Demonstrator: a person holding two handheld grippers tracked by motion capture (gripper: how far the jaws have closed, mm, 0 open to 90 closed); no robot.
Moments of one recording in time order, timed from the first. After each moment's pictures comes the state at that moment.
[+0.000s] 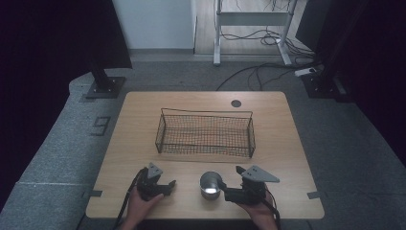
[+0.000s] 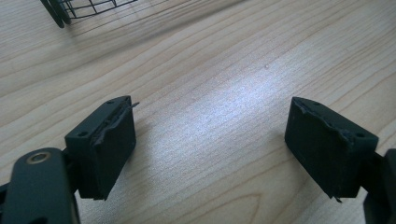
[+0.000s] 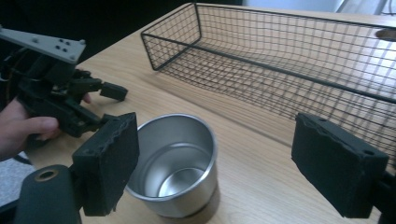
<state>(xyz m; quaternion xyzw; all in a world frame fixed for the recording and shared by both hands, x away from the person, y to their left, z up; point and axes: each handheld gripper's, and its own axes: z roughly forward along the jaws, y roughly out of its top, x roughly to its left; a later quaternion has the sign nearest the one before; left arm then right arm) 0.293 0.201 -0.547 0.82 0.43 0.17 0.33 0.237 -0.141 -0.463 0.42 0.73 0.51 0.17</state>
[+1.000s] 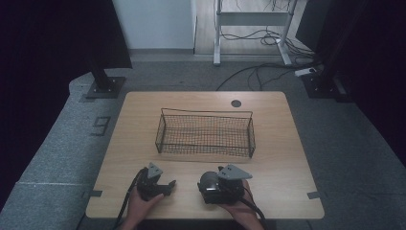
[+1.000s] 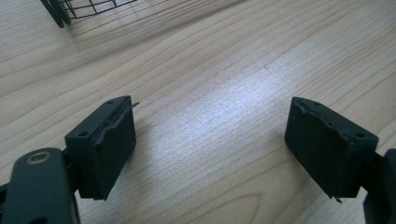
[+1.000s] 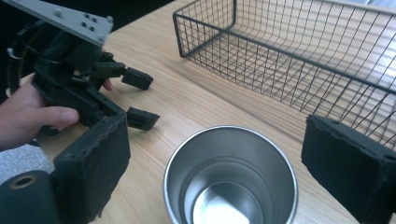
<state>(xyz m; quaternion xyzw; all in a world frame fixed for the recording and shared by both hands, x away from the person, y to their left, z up) 0.293 0.201 -0.547 0.82 0.43 0.17 0.33 0.248 -0.086 -0.469 0.39 0.77 0.47 0.16</state>
